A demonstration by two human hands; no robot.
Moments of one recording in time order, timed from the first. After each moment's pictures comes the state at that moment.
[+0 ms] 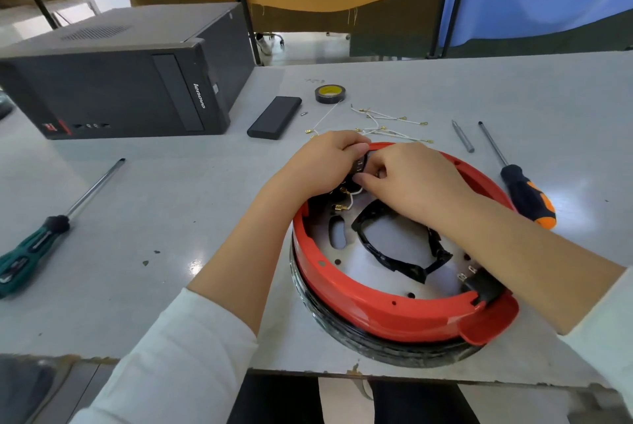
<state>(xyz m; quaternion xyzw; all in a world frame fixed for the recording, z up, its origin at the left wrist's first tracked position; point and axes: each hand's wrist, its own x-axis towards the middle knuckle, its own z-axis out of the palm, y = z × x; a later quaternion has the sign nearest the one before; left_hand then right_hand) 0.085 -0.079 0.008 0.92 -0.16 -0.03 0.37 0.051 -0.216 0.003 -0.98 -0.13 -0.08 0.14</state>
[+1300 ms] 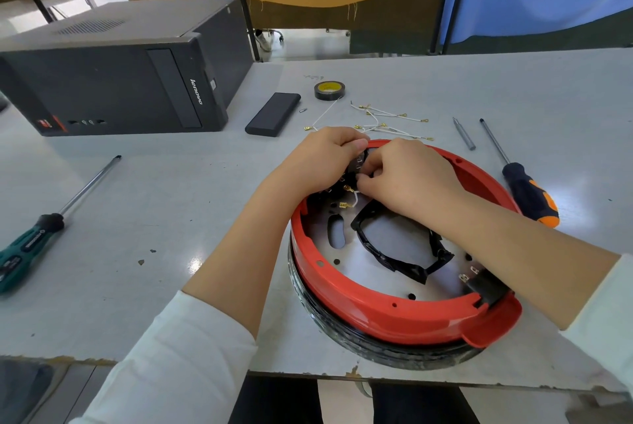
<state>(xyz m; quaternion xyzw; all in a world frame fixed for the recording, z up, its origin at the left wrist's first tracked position) 0.087 -0.077 0.006 0.90 -0.15 -0.04 0.41 0.054 -0.211 0.000 -0.98 -0.07 -0.08 0.18</state>
